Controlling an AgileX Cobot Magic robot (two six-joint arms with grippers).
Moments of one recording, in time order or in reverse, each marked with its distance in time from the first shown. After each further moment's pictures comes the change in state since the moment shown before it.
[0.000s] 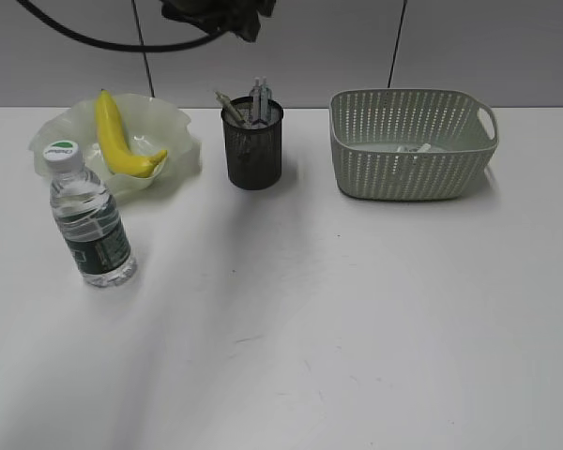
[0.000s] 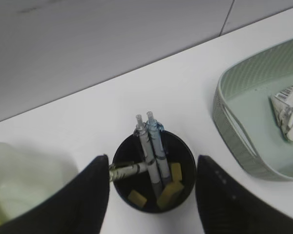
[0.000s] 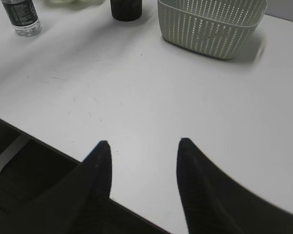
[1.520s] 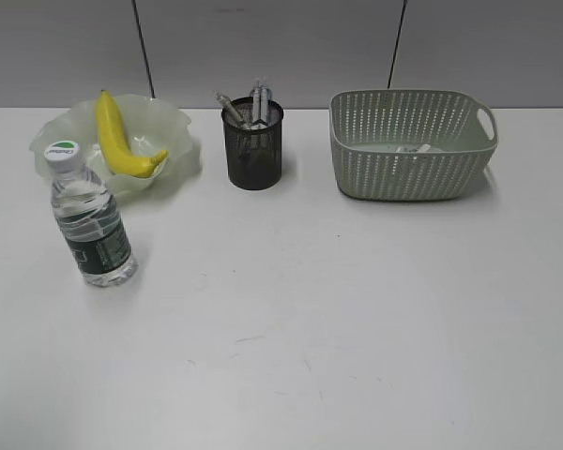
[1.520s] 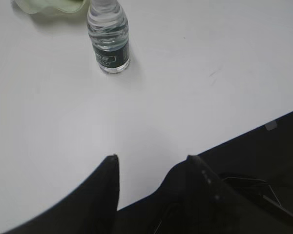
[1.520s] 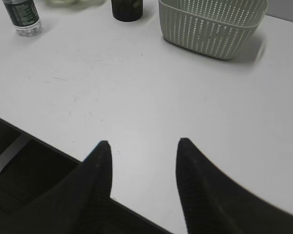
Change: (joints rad) left arm -0.001 -1.509 1.109 -0.056 0.476 -0.011; right arm 0.000 0.000 0.000 0.001 0.000 -0.001
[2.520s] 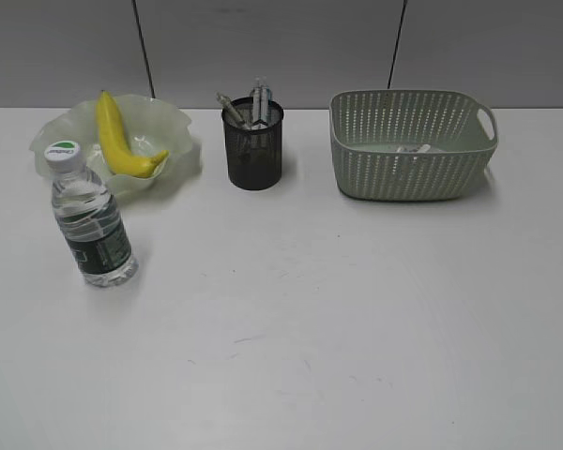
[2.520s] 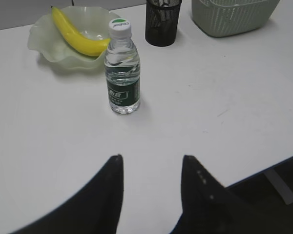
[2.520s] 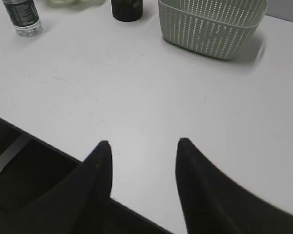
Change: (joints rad) left arm 0.000 -0.525 0.325 0.048 -0.163 0.000; right arm 0.000 0.000 0.000 0.000 0.000 0.000
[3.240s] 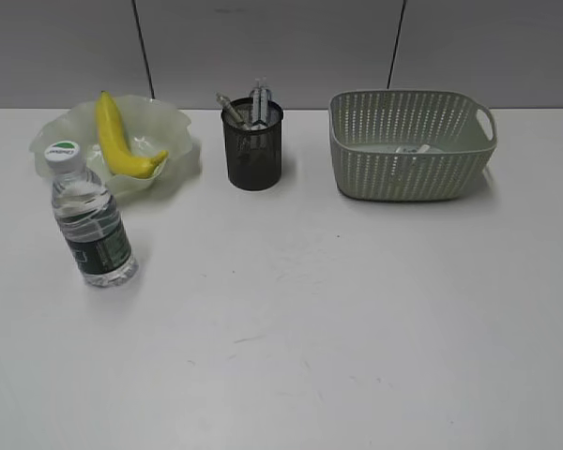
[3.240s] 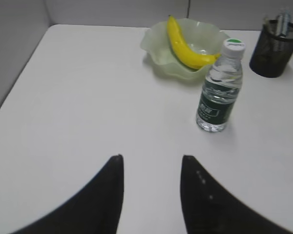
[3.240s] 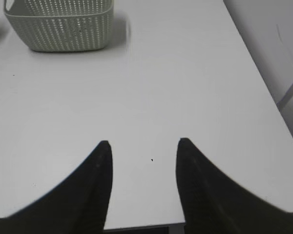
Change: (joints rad) left arm 0.431 -0.049 0.000 0.000 -0.001 0.000; right arm -0.551 0.000 0.000 0.005 -0.001 0.000
